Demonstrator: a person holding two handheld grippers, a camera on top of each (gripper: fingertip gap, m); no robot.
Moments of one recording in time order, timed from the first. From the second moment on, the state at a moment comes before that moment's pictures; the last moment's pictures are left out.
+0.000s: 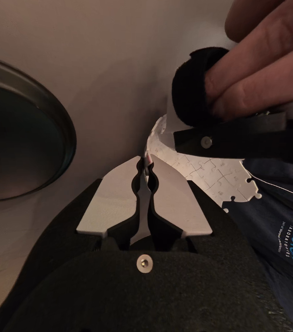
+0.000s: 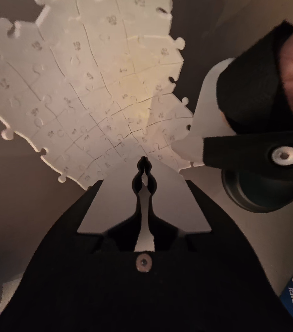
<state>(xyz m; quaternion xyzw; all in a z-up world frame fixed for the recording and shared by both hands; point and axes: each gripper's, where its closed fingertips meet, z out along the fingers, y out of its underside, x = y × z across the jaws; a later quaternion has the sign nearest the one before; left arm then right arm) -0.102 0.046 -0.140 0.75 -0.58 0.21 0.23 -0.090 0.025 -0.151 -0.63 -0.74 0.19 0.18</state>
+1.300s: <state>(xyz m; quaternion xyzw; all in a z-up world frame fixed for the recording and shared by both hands) -0.098 0.048 -0.145 0.75 -0.56 0.17 0.29 -0.080 0.017 -0.156 -0.63 -0.72 0.24 0.15</state>
